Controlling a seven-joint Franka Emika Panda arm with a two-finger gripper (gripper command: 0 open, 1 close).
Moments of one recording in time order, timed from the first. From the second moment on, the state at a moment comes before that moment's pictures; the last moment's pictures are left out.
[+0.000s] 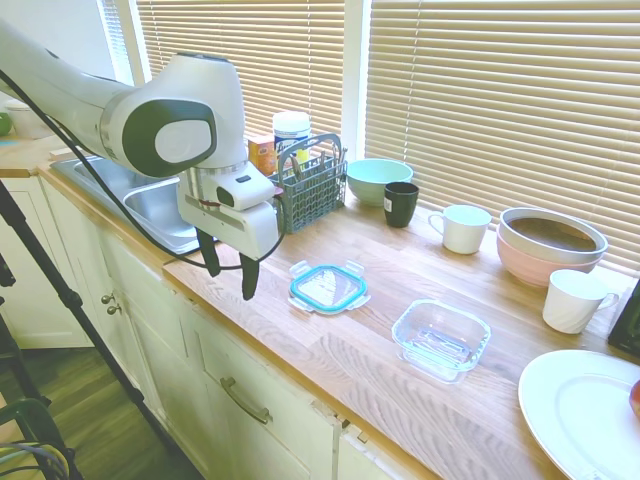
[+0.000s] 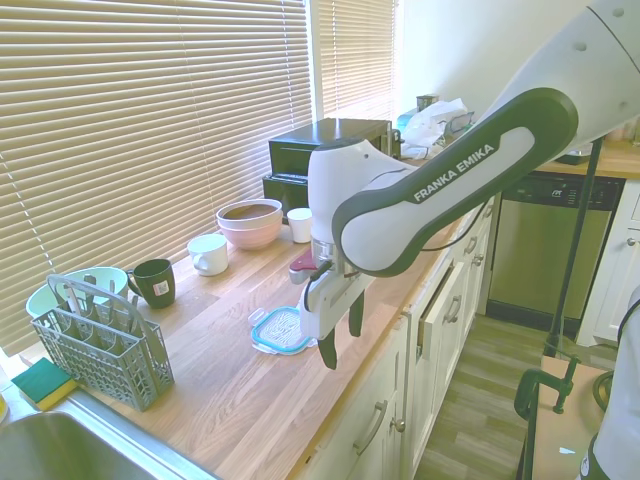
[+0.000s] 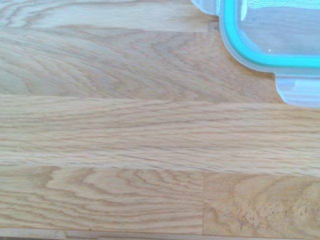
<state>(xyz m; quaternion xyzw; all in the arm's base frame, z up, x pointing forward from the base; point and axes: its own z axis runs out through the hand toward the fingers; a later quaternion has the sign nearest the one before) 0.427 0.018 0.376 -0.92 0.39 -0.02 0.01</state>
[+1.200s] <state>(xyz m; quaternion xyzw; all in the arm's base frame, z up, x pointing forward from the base) 0.510 0.067 0.381 -0.91 0.41 -0.03 -0.04</state>
